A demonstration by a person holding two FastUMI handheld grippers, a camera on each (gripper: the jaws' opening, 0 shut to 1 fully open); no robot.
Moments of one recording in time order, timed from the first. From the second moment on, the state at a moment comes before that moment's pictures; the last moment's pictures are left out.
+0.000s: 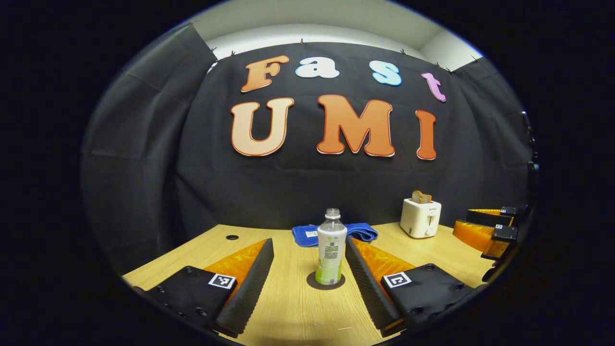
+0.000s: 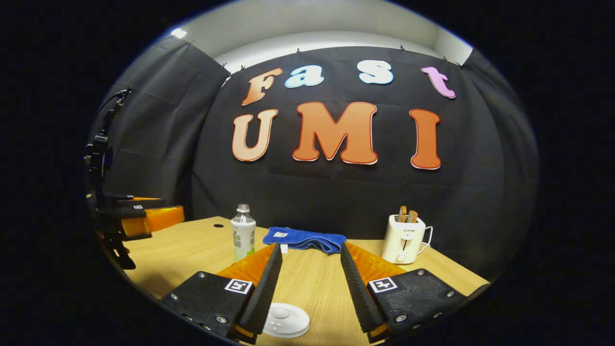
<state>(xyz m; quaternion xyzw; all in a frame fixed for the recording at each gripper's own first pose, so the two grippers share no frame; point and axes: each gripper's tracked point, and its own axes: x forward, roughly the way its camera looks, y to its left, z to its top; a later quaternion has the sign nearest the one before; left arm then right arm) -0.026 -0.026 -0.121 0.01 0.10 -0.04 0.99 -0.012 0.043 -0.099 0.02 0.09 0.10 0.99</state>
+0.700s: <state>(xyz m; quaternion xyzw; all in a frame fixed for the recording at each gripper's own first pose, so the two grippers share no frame) -0.071 0.037 -0.099 0.06 0.09 0.03 0.99 -0.021 0.038 -0.074 -0.02 0.06 0.10 0.99</state>
